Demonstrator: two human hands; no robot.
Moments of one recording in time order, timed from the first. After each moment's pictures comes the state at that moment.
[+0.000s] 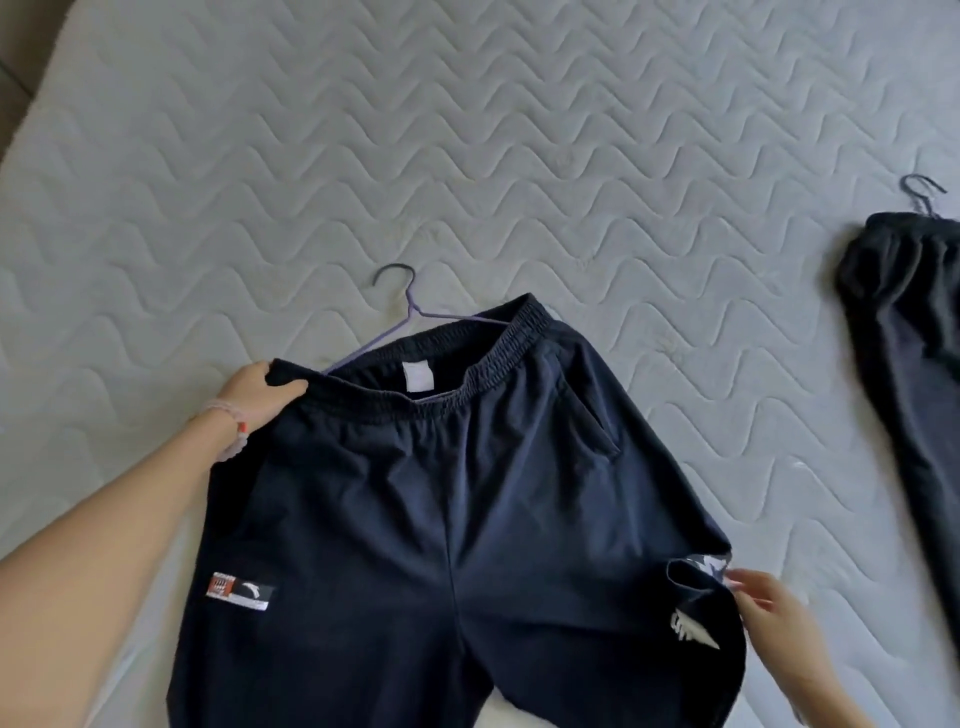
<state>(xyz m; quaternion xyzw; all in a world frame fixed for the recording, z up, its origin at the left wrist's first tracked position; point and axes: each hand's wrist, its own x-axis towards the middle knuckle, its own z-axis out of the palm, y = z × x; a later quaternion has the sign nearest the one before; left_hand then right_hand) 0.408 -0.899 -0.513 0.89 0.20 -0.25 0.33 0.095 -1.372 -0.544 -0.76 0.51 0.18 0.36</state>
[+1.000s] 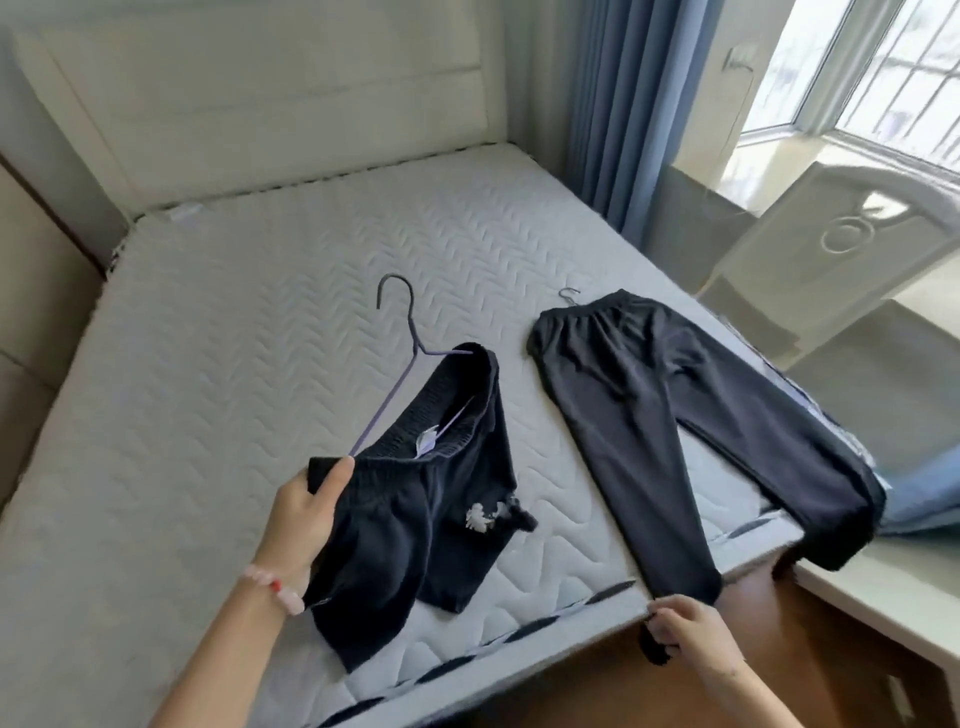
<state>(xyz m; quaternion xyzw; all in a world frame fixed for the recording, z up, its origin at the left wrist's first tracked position) 0.032 -1.162 -0.153 0.81 0.05 -0.12 0.57 -0.203 -1.484 -0.352 -0.67 0.50 0.08 0.55</state>
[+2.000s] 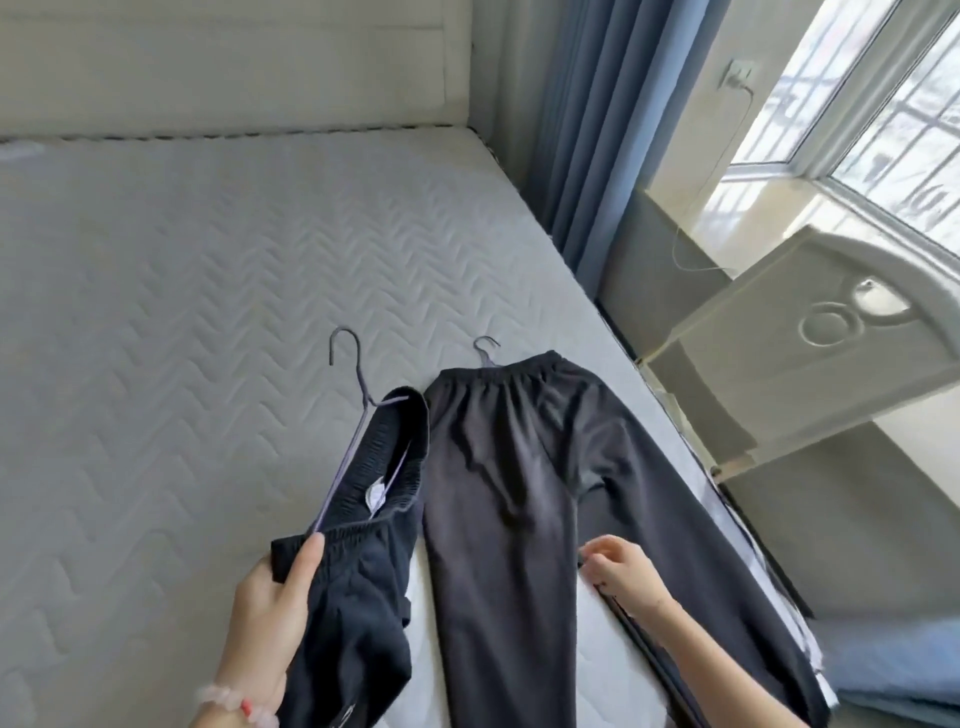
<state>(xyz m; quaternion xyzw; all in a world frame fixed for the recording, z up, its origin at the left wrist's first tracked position) 0.155 -1.487 -0.271 0.78 0.15 -0.10 0.60 0.055 -1.827 -0.367 -0.76 0.43 0.15 0.46</state>
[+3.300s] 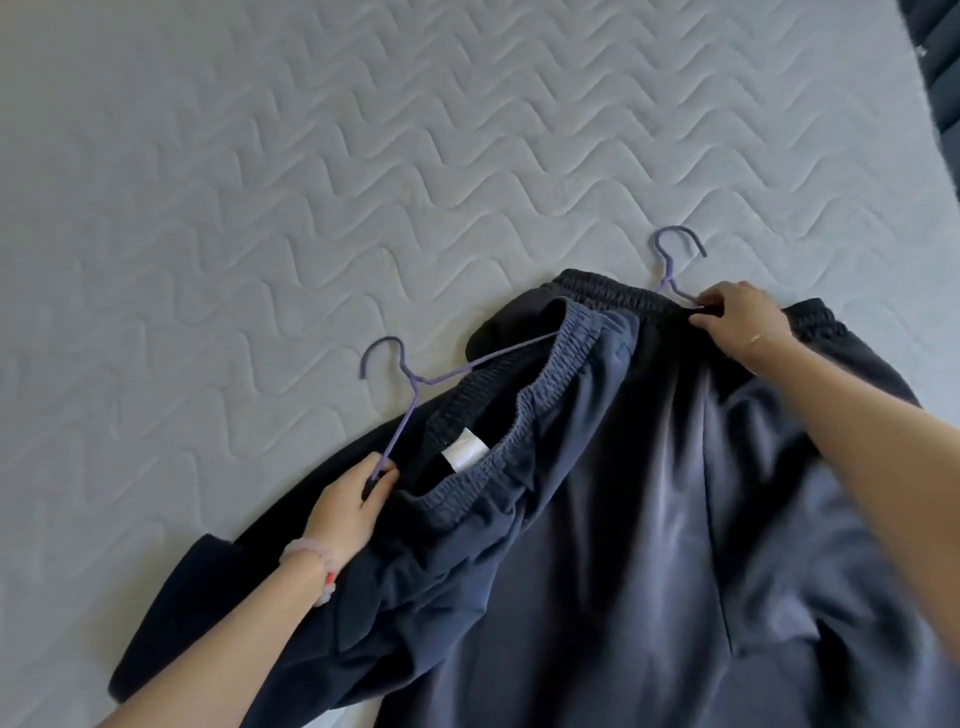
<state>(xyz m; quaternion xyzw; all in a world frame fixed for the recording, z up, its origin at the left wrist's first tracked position) 0.282 -1.580 -0.569 0.91 0.14 -0.18 0.35 0.481 -1.976 -0.559 -0.96 0.13 0.17 0.17</state>
